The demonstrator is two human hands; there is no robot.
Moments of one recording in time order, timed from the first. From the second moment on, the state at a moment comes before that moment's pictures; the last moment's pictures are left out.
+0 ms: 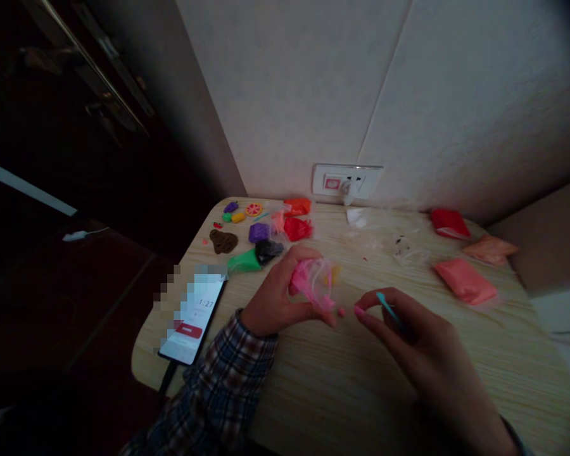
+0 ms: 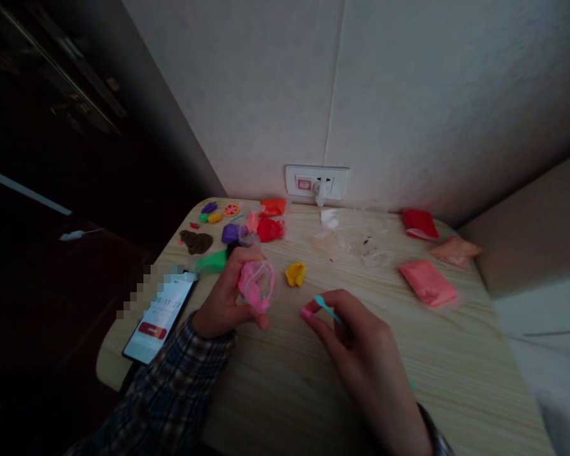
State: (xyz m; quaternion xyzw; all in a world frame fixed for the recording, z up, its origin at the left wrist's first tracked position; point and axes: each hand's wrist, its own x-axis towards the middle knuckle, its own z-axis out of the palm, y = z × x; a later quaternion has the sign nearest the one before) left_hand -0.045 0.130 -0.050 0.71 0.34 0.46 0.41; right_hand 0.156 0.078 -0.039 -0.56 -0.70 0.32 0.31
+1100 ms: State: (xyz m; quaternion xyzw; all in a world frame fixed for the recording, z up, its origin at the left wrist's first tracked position) left_hand -0.027 0.119 -0.044 0.65 0.25 0.35 0.63; right_hand 0.153 0.088 -0.022 -0.40 -0.79 0.23 0.41
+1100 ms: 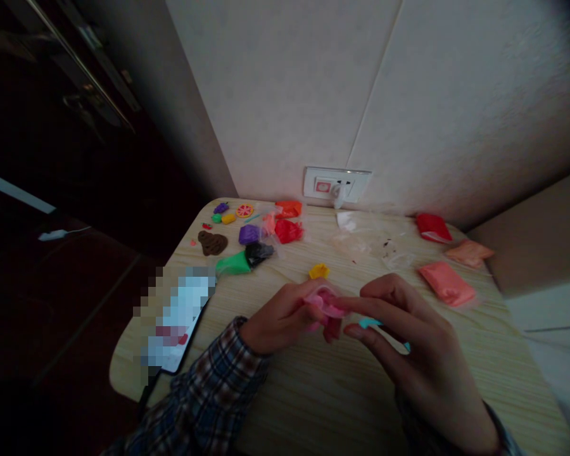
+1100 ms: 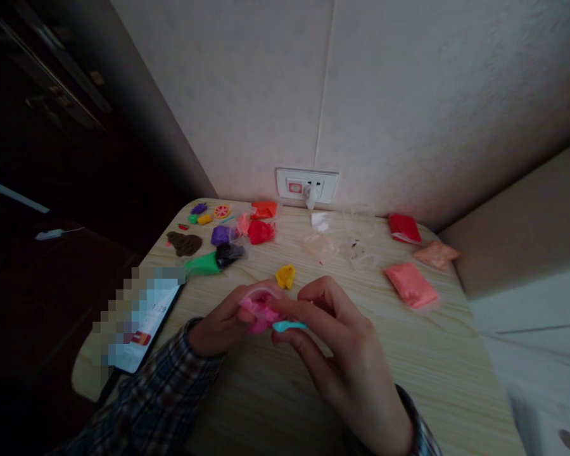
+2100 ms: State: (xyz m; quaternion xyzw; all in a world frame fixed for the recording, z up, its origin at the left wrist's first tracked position) left_hand -0.019 0.116 -0.042 0.48 0.23 0.22 0.82; right_hand 0.203 0.101 -0.078 -0.62 -0.72 0.09 0.28
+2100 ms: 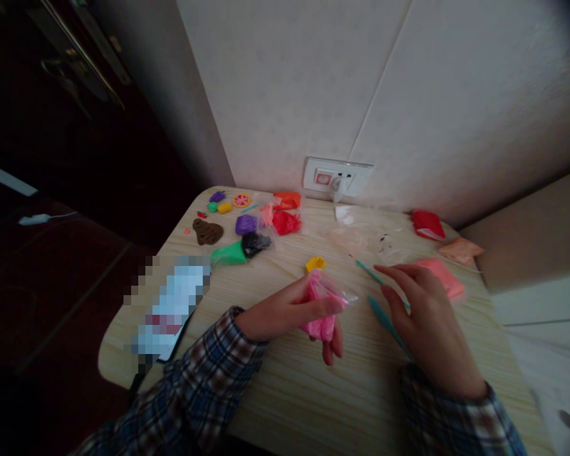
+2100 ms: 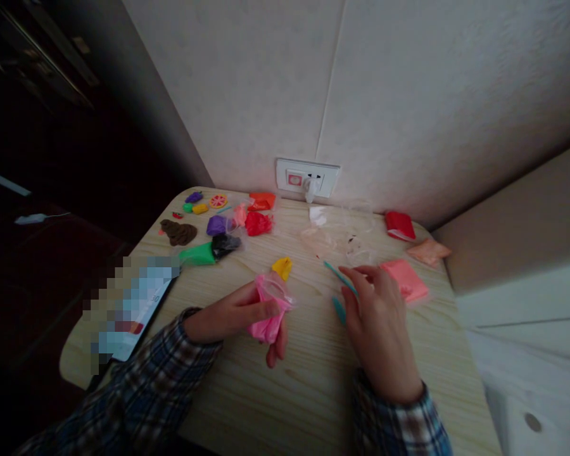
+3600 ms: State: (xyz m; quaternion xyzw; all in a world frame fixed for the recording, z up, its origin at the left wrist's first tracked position) left_hand -0.015 0.112 -0.045 0.55 0.36 0.33 0.67; right_hand 0.168 0.098 -0.043 -0.47 -0.62 0.46 0.43
